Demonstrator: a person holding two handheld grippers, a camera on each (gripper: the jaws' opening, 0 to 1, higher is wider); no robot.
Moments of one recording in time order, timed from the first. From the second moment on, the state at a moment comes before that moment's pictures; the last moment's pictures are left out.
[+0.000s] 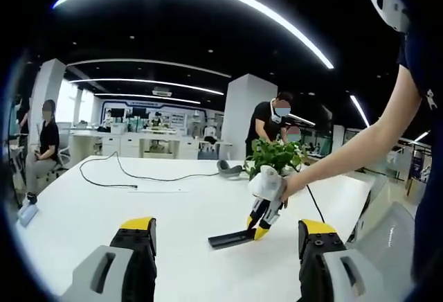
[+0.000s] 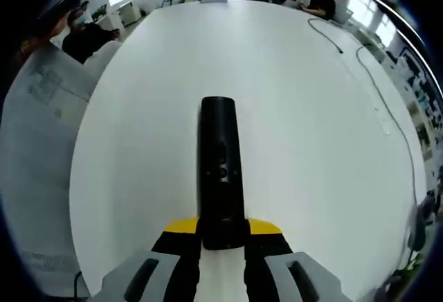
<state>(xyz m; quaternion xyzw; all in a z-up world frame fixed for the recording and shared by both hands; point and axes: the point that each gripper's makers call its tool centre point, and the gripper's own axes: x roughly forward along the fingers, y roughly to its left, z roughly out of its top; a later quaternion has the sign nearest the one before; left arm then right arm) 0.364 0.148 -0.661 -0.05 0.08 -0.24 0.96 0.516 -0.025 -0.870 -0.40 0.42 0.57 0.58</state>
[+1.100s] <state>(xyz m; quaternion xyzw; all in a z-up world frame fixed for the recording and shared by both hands) 0.369 0.171 -0.656 -0.06 0.07 -0.19 0.98 0.494 -0.009 -0.788 -0.22 0.30 0.47 0.80</state>
